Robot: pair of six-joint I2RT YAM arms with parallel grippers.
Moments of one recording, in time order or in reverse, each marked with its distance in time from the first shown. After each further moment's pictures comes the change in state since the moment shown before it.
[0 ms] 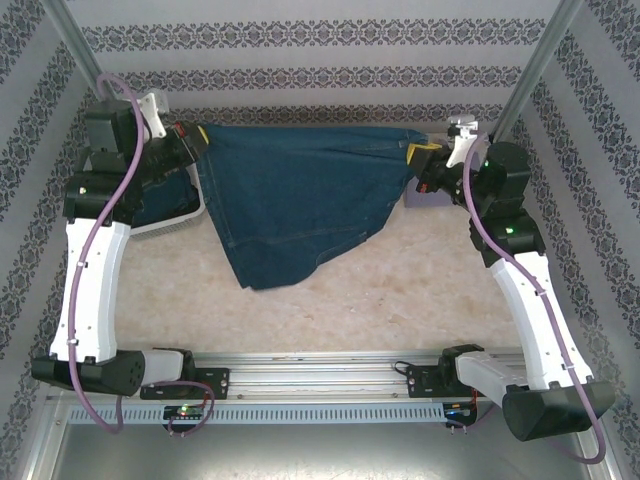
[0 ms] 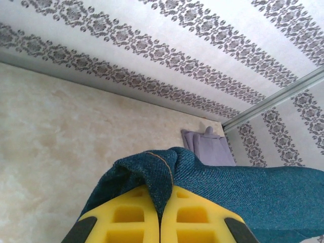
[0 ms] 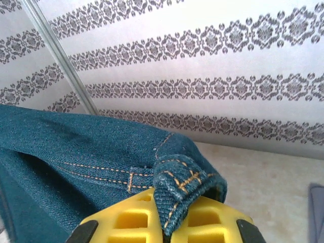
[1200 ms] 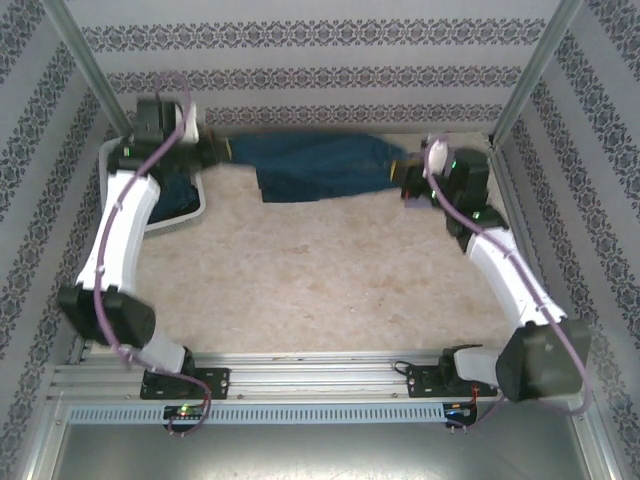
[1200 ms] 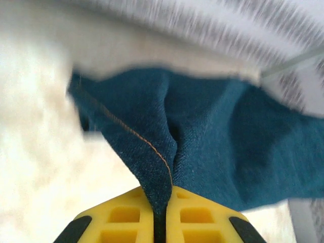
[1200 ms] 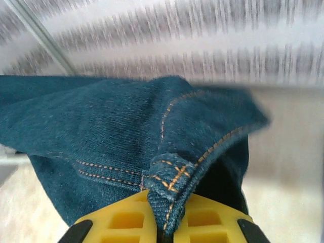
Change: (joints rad) left arm -0.011 0.175 -0.188 -0.016 0.076 0.098; right arm -0.007 0.167 -0.272 0.174 -0.047 0.001
